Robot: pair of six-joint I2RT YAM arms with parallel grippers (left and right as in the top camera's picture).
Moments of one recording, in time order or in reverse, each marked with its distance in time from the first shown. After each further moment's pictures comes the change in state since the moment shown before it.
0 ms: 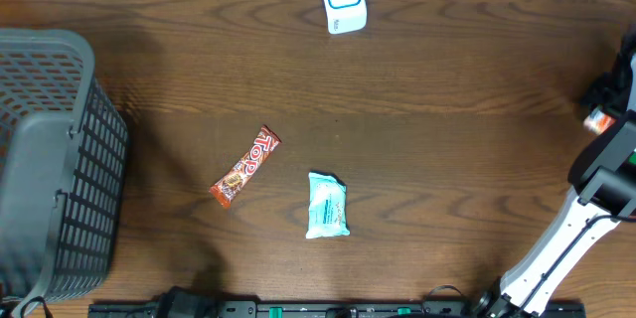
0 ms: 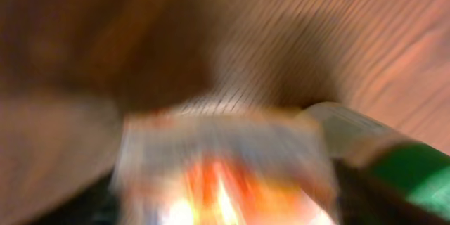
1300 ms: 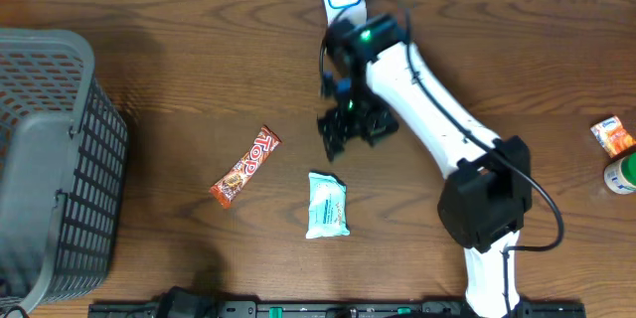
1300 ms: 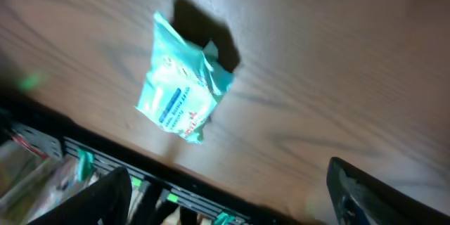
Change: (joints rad) left arm 0.000 0.016 -0.005 0.214 0.116 0.578; right arm 1.099 -0.293 -0.244 -0.246 -0.620 -0.233
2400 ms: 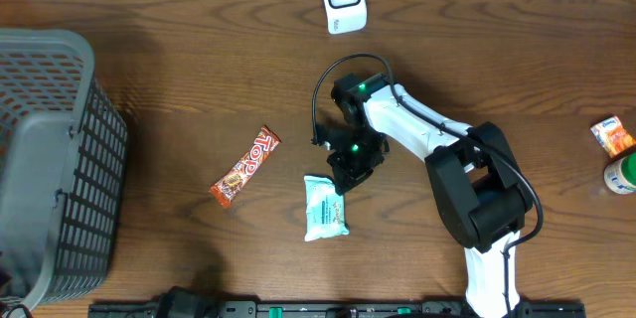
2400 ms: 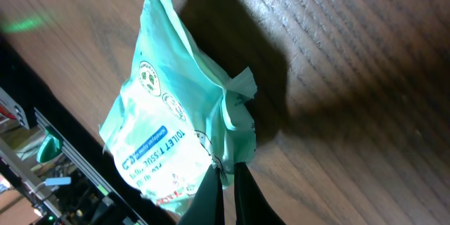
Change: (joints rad) left arm 0.000 0.000 0.000 -0.034 0.003 0.003; right arm -0.002 0.001 -0.443 0.401 -0.245 -0.309
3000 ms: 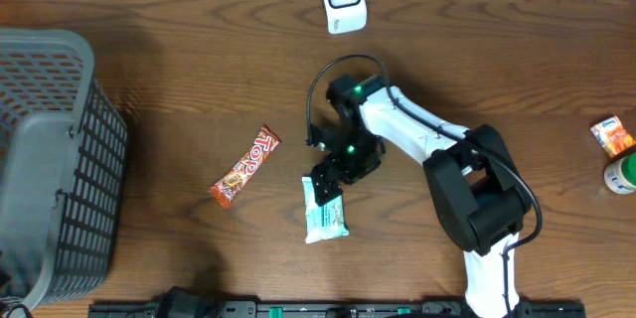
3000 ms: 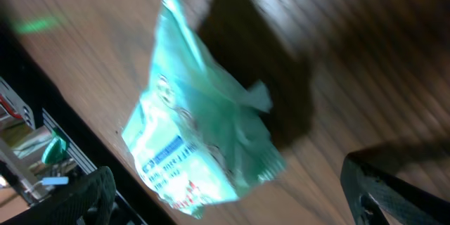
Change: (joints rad) left arm 0.000 0.000 0.000 0.000 0.000 0.000; right arm 0.029 -0.005 0.001 0.036 -0.019 0.001
